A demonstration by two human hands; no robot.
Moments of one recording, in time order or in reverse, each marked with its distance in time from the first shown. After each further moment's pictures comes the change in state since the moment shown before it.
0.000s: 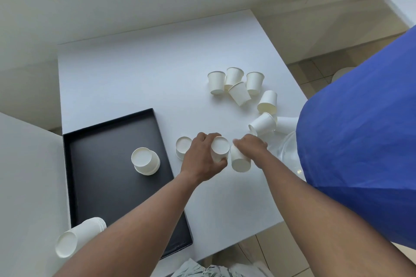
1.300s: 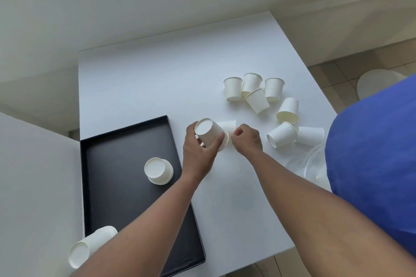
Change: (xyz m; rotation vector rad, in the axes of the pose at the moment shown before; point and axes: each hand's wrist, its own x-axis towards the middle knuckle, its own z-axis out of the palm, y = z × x) left_hand 0.025 -0.013 -0.030 -0.663 0.352 -0.240; right_hand 0.047 -0.055 0.032 0.241 0.209 -0.166
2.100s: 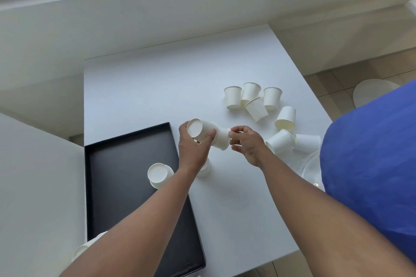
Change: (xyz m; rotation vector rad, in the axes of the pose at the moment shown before) left_hand 0.023 0.013 -0.012 0.031 0.068 -0.083; right_hand -0.013 -0.018 -0.029 0.852 -0.330 0.142
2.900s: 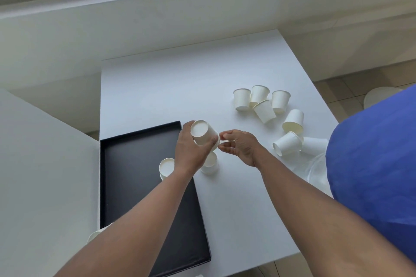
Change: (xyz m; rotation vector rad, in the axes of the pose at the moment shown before) left_hand -0.016 0.012 -0.038 0.208 0.000 0.102; right_hand -0.019 -0.005 0.037 0.025 -0.193 0.078
